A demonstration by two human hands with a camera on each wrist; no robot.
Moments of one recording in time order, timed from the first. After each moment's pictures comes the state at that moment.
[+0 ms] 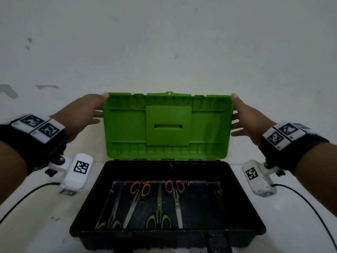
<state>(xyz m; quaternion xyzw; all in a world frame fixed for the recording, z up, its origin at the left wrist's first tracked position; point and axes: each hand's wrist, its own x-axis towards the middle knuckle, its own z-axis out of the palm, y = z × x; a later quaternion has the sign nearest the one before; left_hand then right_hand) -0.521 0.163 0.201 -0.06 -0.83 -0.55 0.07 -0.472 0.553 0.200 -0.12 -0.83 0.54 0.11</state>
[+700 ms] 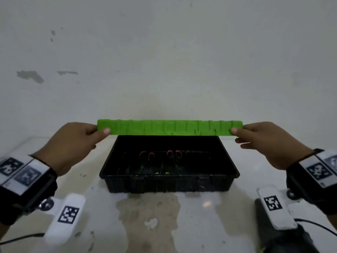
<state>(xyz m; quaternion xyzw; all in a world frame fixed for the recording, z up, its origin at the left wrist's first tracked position) -0.366 0.129 0.148 -0.03 -0.90 -0.42 0.11 -0.314 0.553 0.155 -0.10 -0.85 0.50 0.12</state>
